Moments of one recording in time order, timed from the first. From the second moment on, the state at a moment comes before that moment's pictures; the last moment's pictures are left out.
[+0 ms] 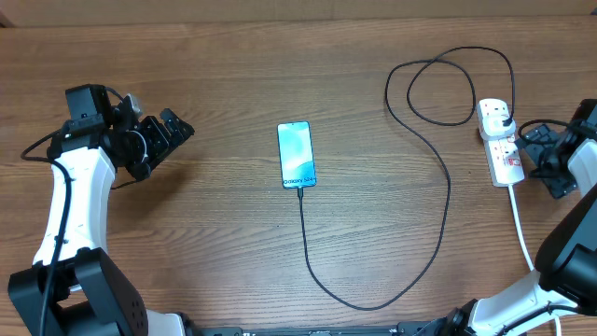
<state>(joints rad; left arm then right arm) 0.28 1.62 1.20 -0.76 0.46 -0.38 -0.55 1.88 1.23 -0.54 0.05 0.48</state>
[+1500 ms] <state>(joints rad) 0.28 1.62 1.20 -0.76 0.46 -0.38 -0.50 1.95 1.22 -0.41 0.08 0.45</state>
